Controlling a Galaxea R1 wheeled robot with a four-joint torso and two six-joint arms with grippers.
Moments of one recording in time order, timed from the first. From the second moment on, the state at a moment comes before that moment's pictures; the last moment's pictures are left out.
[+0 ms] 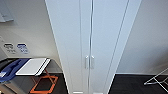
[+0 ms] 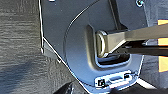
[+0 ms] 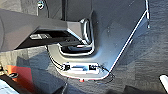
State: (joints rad) left arm 1.55 2.83 -2.46 0.16 -0.11 -0.07; right arm -1.61 2.73 -2.26 -0.39 0.08 0.38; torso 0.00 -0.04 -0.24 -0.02
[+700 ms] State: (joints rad) left arm 1.57 2.83 -2.45 0.16 -0.11 -0.07; right arm -1.62 2.73 -2.26 -0.39 0.10 0.38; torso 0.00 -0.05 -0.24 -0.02
